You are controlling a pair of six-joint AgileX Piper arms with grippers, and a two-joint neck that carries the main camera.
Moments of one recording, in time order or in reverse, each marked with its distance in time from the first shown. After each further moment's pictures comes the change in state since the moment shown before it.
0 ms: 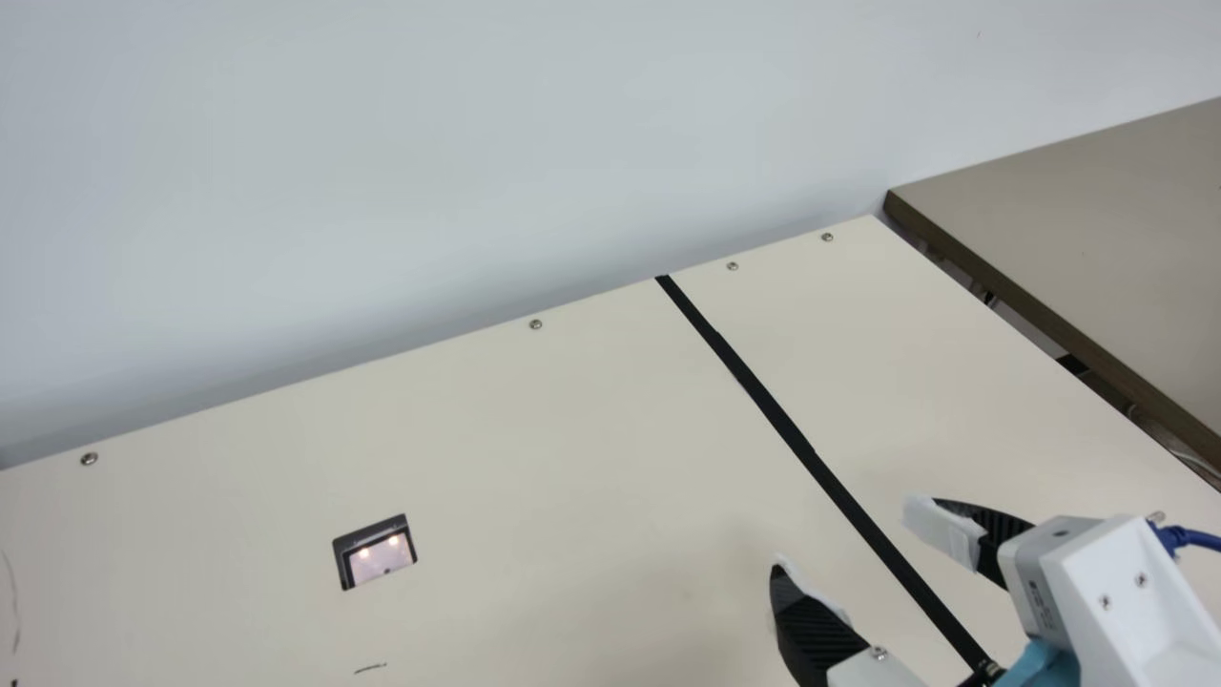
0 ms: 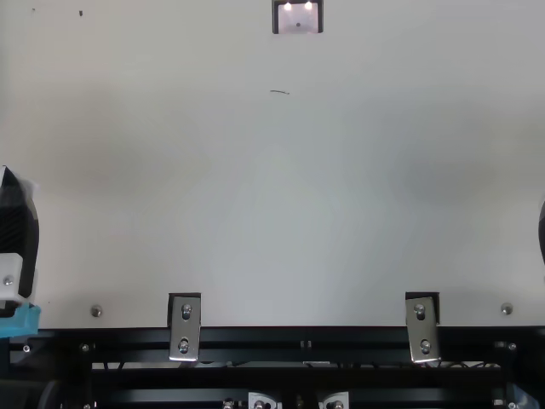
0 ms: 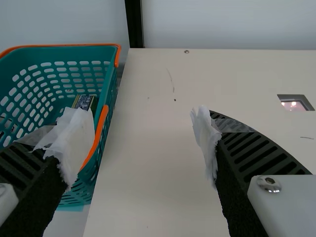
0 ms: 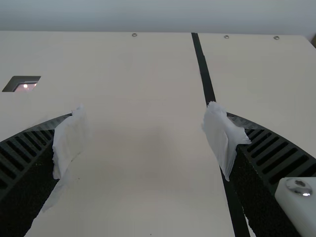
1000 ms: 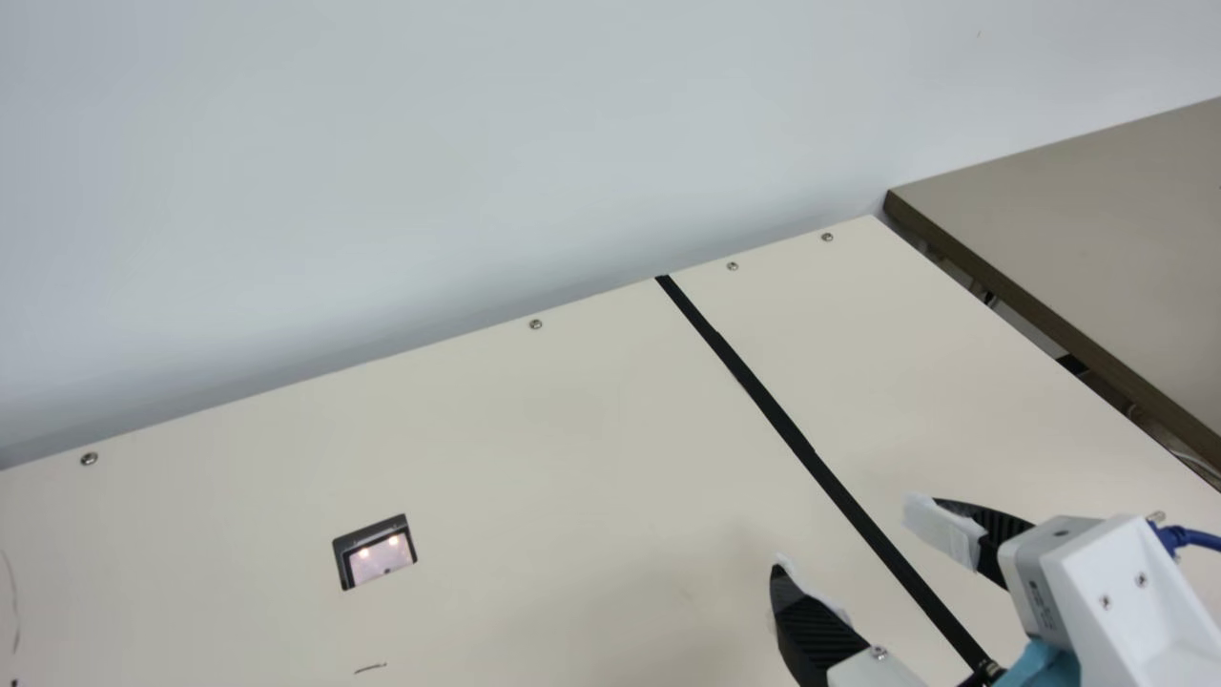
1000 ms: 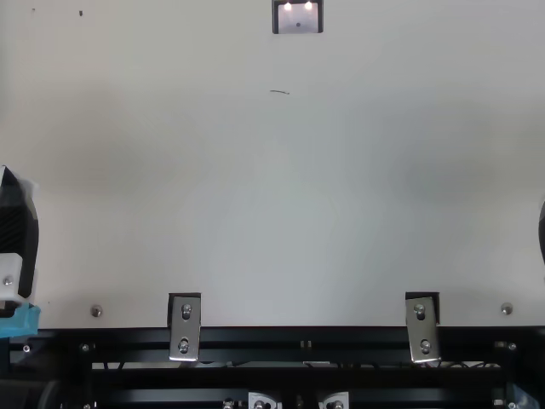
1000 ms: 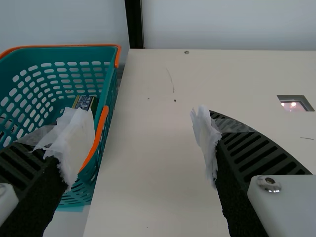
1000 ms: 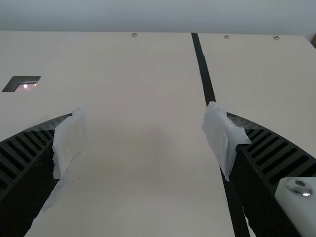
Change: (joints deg) left arm 0.0 0.0 0.0 0.0 0.0 0.0; right arm 0.0 0.0 0.0 0.0 0.0 0.0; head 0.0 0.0
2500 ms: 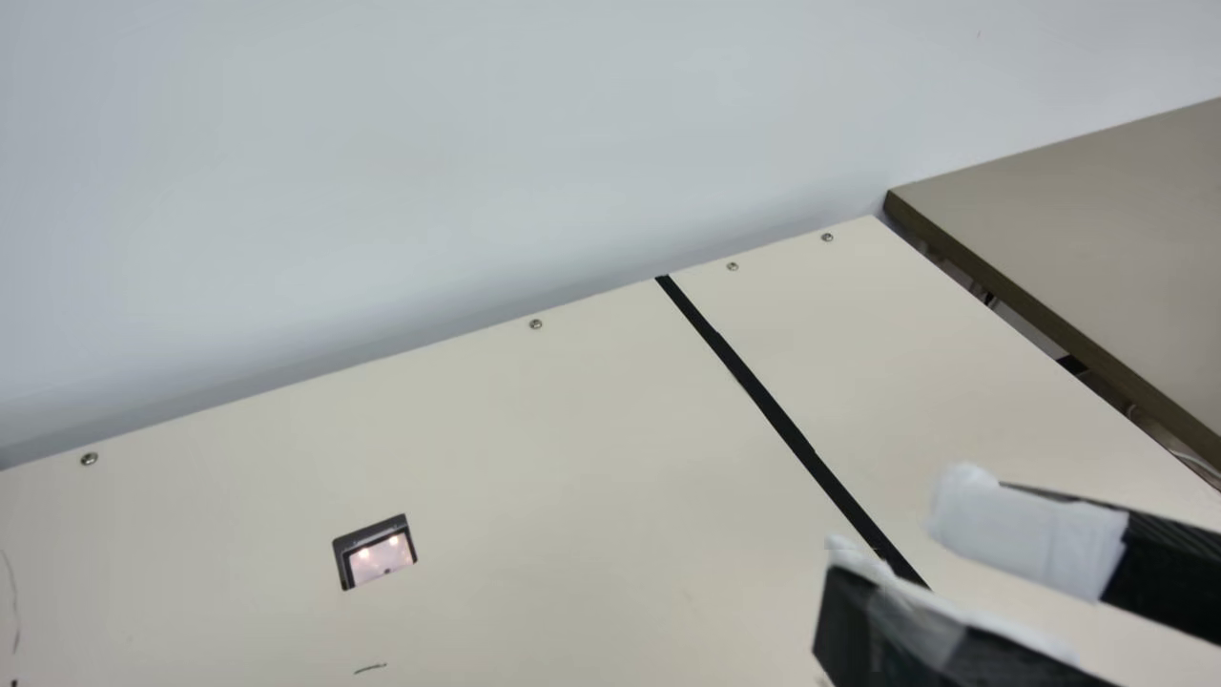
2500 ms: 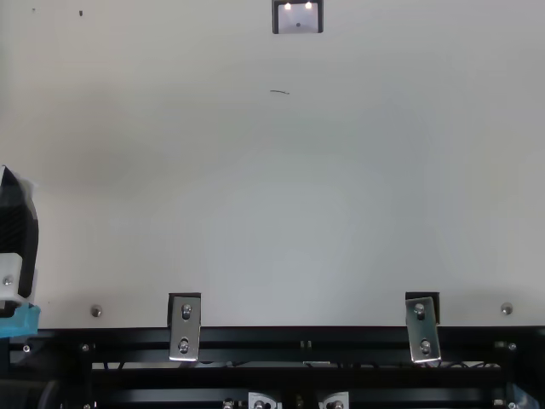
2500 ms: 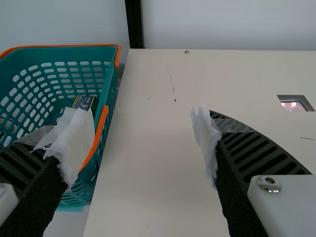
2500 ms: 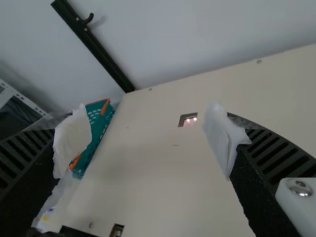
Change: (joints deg) left arm 0.0 0.0 0.0 0.0 0.0 0.0; right arm 14.9 8.6 -42.1 12.8 26.7 27.1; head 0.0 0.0
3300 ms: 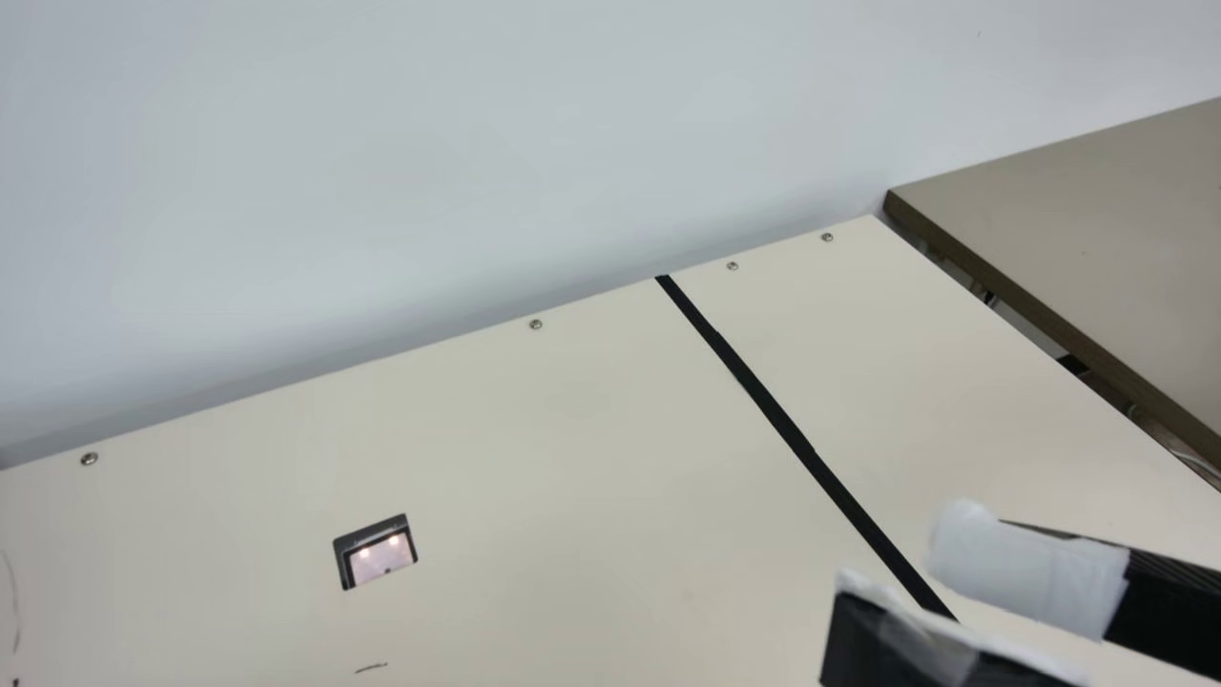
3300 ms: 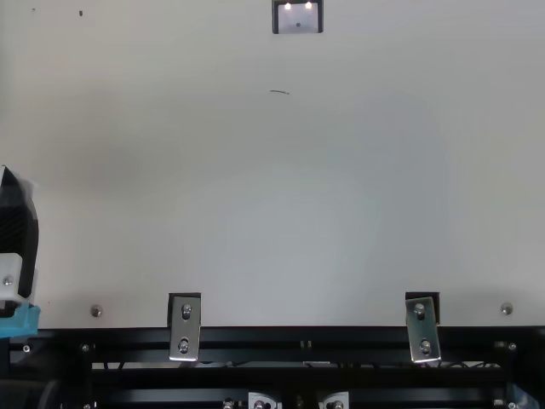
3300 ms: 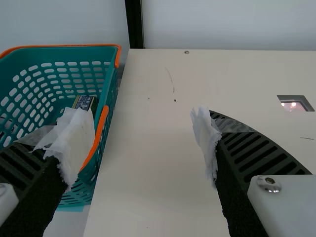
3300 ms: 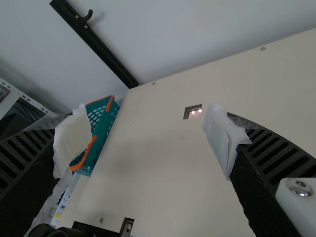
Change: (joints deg) left arm 0.0 0.0 0.0 0.0 0.0 0.0; right arm 0.2 0.0 -0.1 0.2 1.1 2.6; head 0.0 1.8
